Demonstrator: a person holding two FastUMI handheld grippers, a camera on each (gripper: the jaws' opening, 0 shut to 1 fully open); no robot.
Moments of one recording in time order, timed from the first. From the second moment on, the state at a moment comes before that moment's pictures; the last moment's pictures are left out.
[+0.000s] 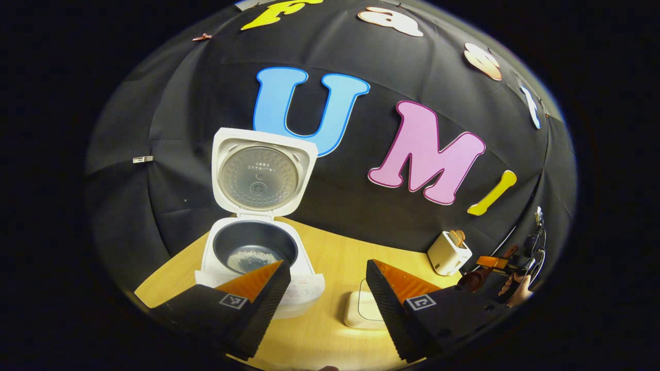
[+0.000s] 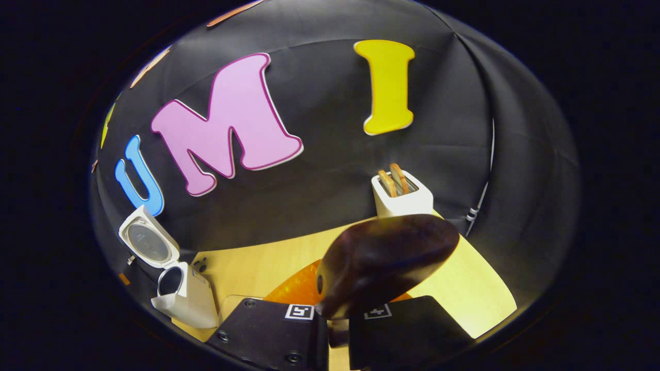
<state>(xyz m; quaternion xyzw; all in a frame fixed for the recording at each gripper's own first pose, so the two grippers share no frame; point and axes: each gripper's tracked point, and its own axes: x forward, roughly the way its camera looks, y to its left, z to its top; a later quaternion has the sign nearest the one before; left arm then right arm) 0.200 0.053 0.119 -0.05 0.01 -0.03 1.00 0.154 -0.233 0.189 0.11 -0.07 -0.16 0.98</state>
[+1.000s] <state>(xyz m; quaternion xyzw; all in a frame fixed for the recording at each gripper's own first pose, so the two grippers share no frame) 0.178 0.032 0.107 -0.04 0.02 0.02 1.00 0.195 -0.264 0.064 0.13 0.02 -0.17 0.98</state>
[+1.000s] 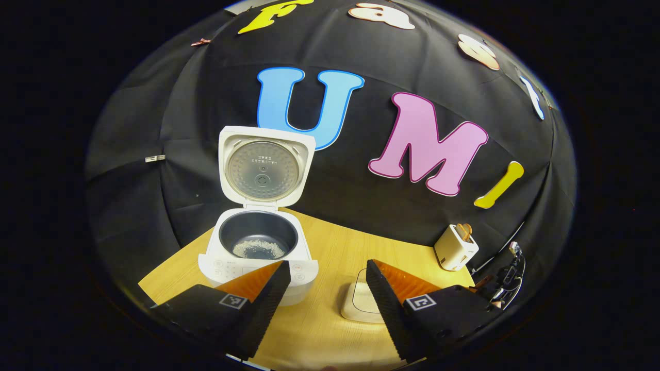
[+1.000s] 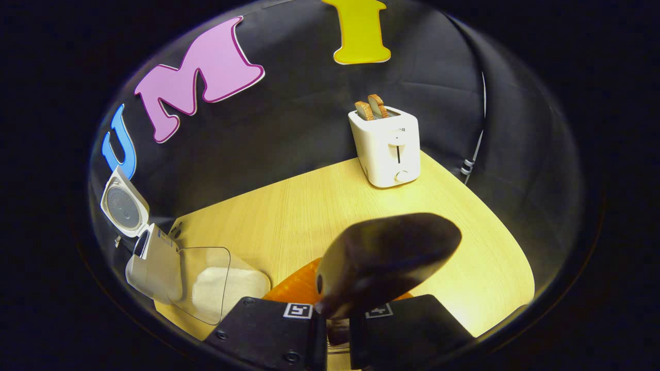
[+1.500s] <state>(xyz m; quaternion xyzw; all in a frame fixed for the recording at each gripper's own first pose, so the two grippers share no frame) 0.199 0.090 0.170 0.01 -0.03 0.08 1.00 0.155 -0.263 0.067 0.14 0.02 -0.19 0.97</state>
